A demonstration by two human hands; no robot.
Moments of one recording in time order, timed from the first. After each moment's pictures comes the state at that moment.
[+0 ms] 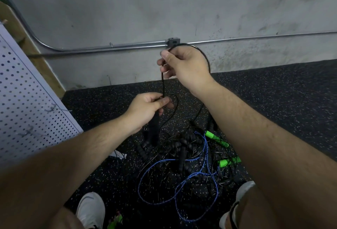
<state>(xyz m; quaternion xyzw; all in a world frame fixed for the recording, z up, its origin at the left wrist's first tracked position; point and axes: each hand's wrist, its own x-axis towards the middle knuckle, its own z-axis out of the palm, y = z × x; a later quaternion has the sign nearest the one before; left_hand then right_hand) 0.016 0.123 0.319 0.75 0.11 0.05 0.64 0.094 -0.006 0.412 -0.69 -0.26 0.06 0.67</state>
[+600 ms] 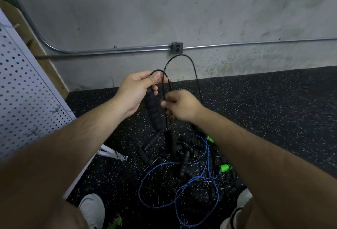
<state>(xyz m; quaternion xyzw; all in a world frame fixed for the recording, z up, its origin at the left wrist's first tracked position) 0.030 0.147 0.366 0.68 0.08 0.14 0.71 0.086 -0.014 0.345 -0.86 -0.32 0.15 0.38</state>
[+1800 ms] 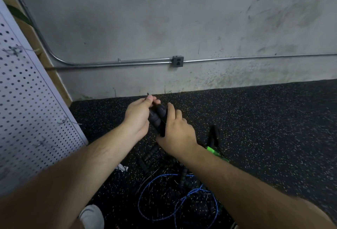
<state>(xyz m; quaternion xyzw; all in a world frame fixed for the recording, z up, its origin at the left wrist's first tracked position) 0.021 0.123 0.369 0.52 0.25 0.19 0.80 0.025 -0.001 0.346 -0.95 -0.27 0.00 0.15</state>
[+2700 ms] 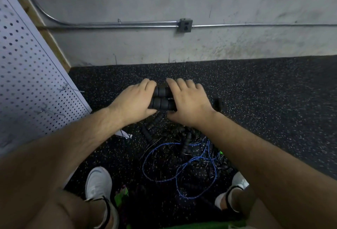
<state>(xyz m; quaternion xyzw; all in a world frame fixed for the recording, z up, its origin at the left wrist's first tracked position) -0.026 0.178 0.333 0.99 -0.05 0.10 0.03 0.047 -0.005 0.341 -0.91 -0.41 -0.06 0.00</state>
